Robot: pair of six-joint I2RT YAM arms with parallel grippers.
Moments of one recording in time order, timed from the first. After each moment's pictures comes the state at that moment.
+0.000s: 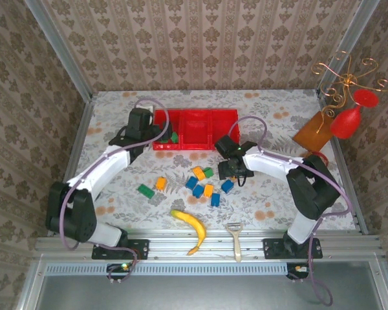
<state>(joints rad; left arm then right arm) -0.40 1.40 1.01 -0.22 -0.12 -0.28 0.61 1.73 1.09 -0.73 0.21 0.54</state>
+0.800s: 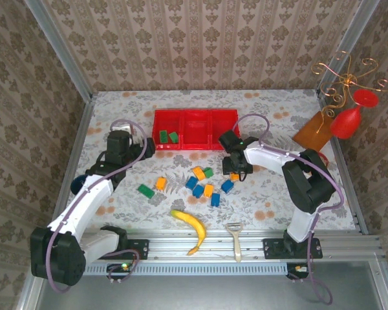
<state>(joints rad) -0.29 1.08 0.75 -0.28 -0.09 -0.36 0.53 1.79 1.12 -0.69 0.16 0.53</state>
